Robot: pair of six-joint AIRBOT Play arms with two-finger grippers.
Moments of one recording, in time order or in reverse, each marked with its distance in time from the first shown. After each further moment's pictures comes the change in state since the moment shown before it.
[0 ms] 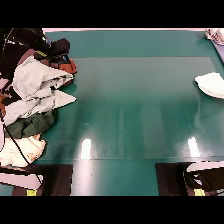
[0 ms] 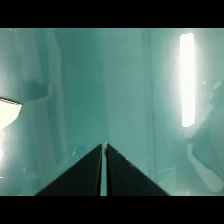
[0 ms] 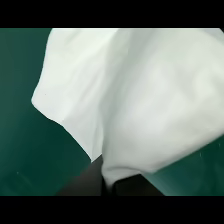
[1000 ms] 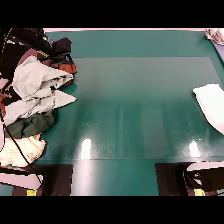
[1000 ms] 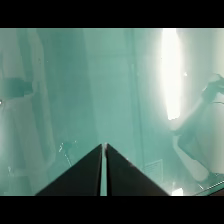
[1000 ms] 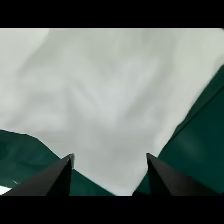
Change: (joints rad) left arm 0.000 0.000 0.000 -0.064 -0.008 -0.005; right arm -0.033 -0.002 -0.150 -0.406 0.340 -0.011
